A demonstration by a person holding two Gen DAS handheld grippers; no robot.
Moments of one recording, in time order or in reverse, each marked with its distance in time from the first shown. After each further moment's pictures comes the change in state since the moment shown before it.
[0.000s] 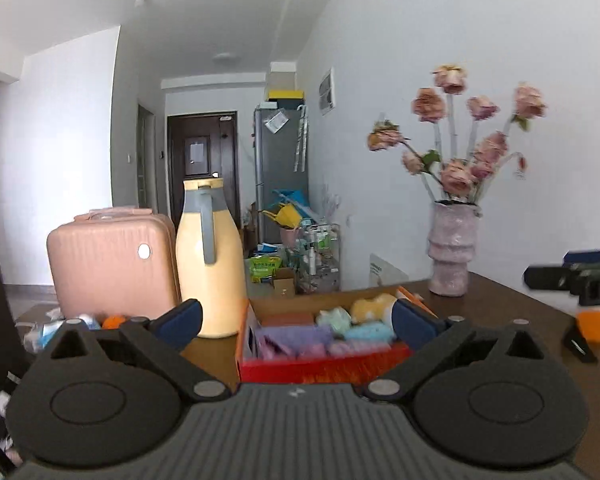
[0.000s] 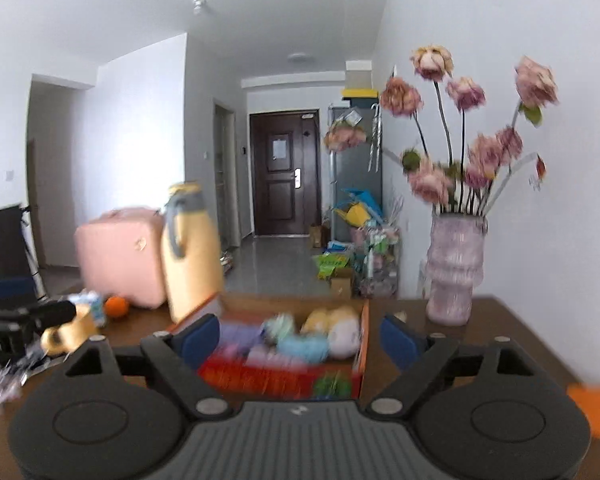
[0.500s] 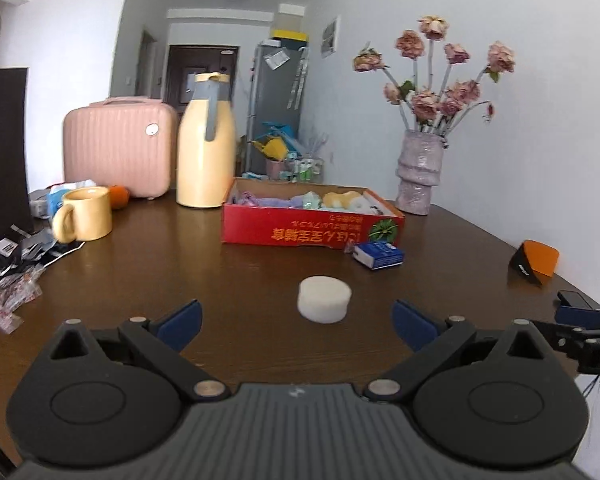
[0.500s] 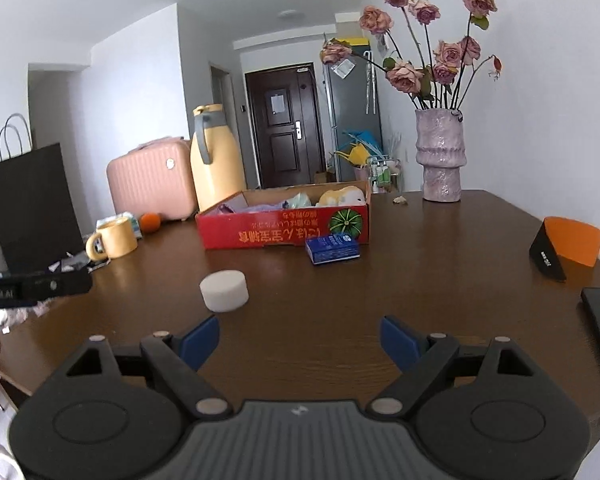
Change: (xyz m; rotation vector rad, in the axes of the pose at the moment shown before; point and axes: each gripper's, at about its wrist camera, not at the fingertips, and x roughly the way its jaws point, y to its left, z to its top) left arm -0.098 -0.005 -0.106 -0.117 0.184 -0.061; right arm -0.113 0.020 -0.146 0.079 0.132 0.018
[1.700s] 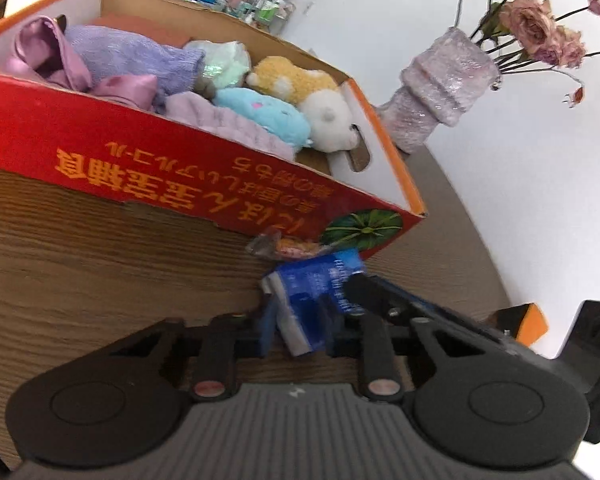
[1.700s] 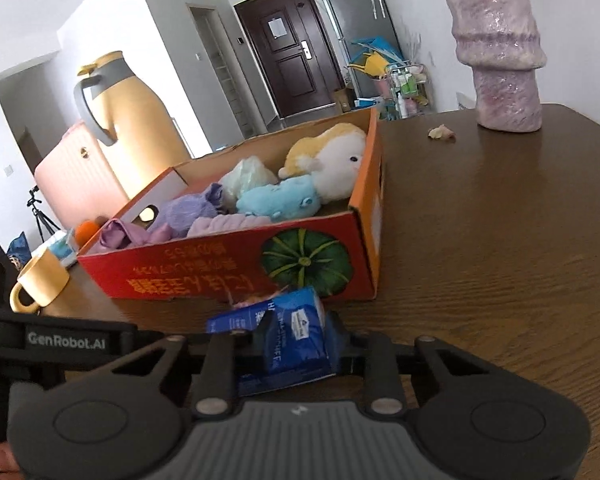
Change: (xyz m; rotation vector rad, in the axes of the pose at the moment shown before) left arm 0.367 -0.029 0.069 -0.362 0.510 -0.293; right arm 0.326 -0.107 0.100 0.160 0.263 0.155
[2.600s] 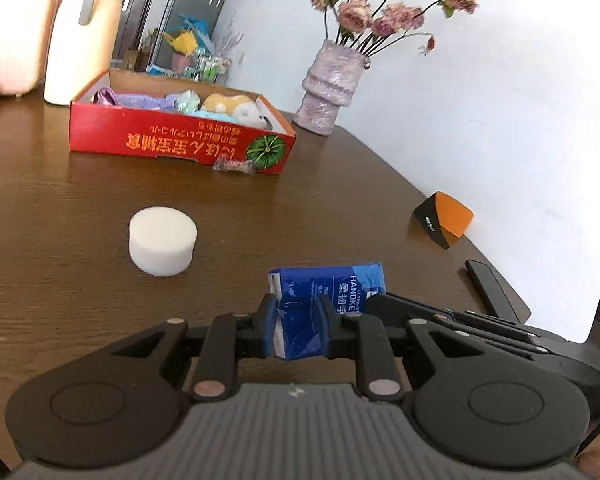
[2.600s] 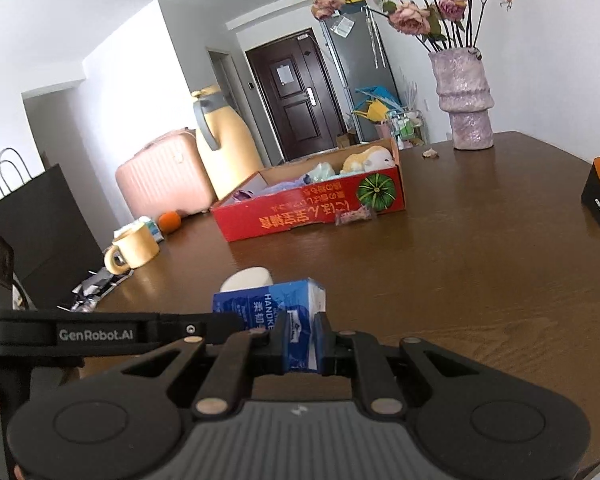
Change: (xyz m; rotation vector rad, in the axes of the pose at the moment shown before) left arm -0.196 -0.043 -0.185 0.281 -0.157 -0.014; right arm -0.225 0.116 -0.163 -0.002 -0.163 -0.003
